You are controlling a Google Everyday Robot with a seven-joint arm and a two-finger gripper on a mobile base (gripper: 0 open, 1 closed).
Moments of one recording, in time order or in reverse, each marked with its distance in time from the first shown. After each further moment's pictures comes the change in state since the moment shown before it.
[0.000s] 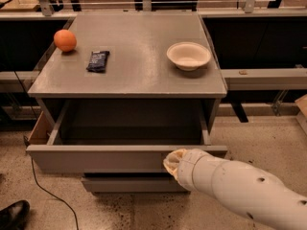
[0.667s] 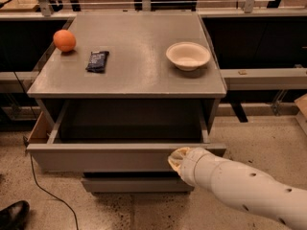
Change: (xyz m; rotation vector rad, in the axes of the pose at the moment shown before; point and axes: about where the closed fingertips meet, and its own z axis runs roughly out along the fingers) arm 0.027 -0.021 0.024 0.056 0.012 0.017
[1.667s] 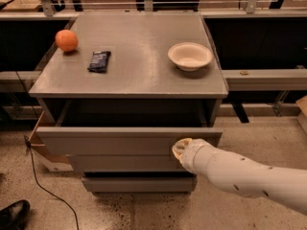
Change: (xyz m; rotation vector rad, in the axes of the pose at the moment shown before) arm 0.016 -0.038 0.044 0.072 -0.002 0.004
